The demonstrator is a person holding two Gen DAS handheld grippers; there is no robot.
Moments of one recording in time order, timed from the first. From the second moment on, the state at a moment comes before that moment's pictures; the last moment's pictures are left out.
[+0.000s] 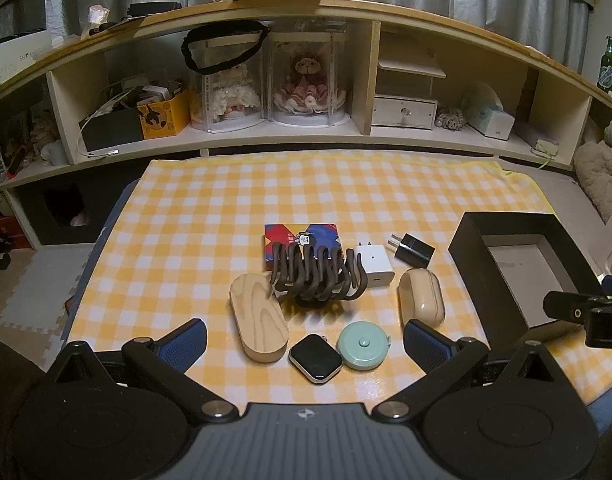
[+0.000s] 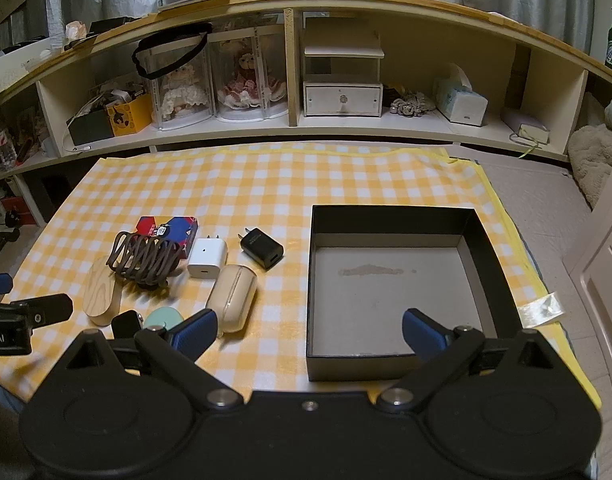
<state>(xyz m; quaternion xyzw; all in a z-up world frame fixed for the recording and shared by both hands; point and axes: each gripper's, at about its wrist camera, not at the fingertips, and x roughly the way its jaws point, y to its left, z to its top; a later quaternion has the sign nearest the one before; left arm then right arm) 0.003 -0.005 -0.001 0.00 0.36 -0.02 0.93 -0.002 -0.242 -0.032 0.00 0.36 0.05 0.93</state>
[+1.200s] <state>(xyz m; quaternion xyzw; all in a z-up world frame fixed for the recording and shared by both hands) 0.102 0.013 -0.034 0.00 0.47 0.00 0.88 0.134 -0.418 -0.076 0.06 0.49 -0.01 0.87</state>
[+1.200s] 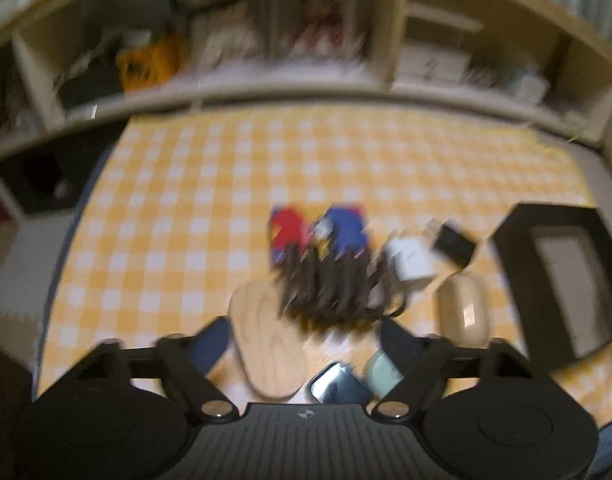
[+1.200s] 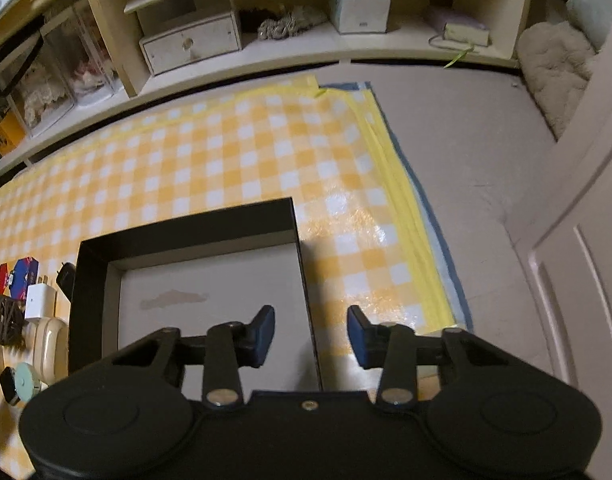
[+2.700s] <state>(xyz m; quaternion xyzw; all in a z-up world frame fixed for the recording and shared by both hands) 0.133 -0.203 -0.032 -0.14 0.44 -0.19 0.86 0.154 -0.408 -0.092 0.00 0.54 0.07 0.84</state>
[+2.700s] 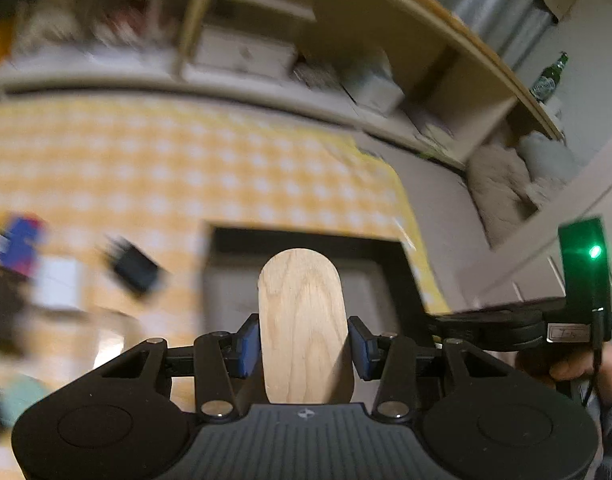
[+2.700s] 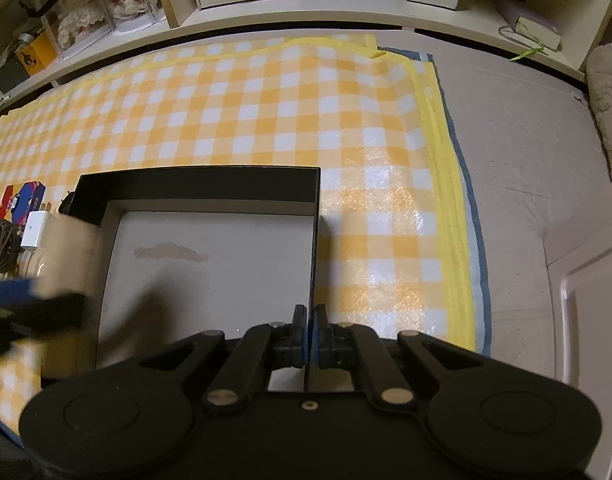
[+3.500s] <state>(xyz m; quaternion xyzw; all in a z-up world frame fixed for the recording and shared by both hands) 0.139 -0.270 -0.111 -0.20 0.50 -0.20 0.82 0.165 -0.417 -0.101 0.08 0.54 0.09 0.83</state>
